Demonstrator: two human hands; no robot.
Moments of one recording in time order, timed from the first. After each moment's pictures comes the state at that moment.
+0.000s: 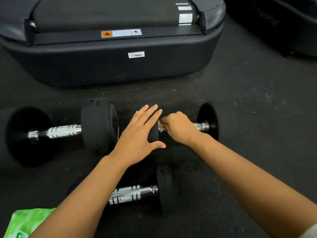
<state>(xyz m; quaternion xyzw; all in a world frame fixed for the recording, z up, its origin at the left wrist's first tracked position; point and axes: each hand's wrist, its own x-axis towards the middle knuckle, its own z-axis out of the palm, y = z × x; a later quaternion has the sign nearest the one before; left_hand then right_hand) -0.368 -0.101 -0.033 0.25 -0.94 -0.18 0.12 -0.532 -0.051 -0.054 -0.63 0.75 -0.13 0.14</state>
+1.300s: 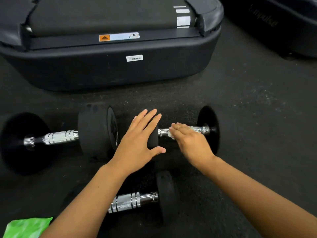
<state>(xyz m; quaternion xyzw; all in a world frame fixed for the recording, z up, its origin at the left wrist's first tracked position) -0.367 -0.097 -0.038 0.26 -0.94 -0.20 0.13 -0.535 -0.003 -0.091 -0.65 0.72 -0.22 -0.10</state>
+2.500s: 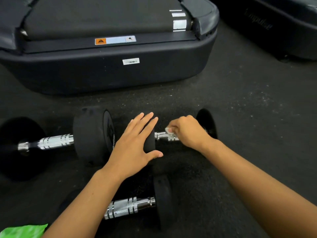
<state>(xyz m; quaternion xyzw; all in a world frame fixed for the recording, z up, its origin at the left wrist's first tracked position) -0.367 -0.098 -0.034 0.26 -0.94 -0.19 0.12 -0.559 -0.041 -0.052 -0.57 0.79 -0.15 0.16</state>
